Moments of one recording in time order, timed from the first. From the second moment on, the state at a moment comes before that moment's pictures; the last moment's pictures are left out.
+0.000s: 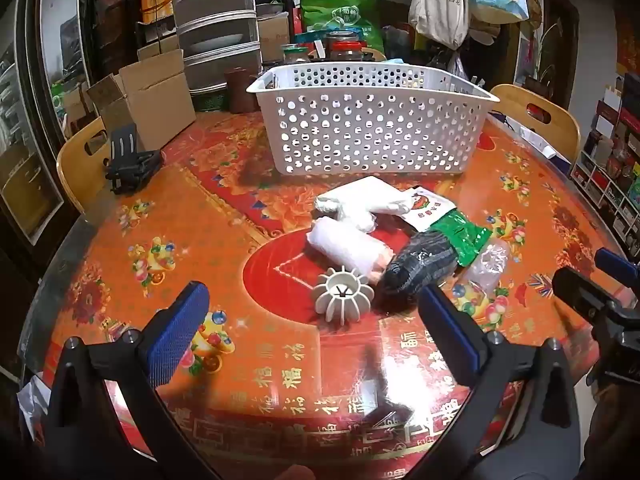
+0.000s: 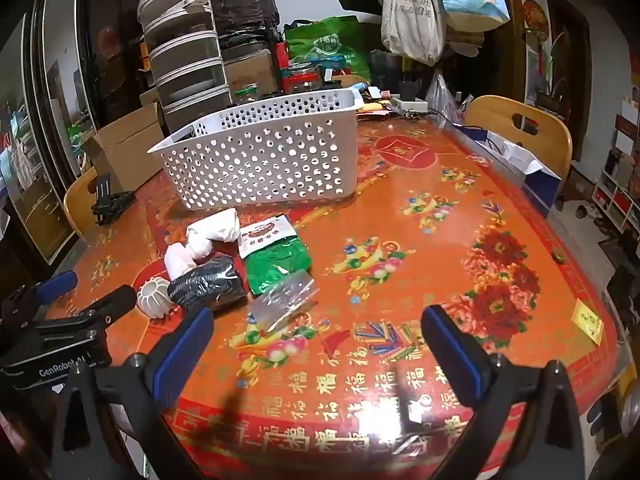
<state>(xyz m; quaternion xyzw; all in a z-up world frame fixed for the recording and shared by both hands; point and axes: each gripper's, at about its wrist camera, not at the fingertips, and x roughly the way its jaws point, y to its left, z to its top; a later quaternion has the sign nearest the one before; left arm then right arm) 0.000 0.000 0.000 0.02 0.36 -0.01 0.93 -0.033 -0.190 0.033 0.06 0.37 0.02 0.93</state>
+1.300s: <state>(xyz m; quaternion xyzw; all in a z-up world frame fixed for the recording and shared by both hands) 0.002 -0.007 0.007 0.02 0.36 -0.01 0.93 -0.035 -0.195 0.032 0.07 0.36 0.03 0.93</state>
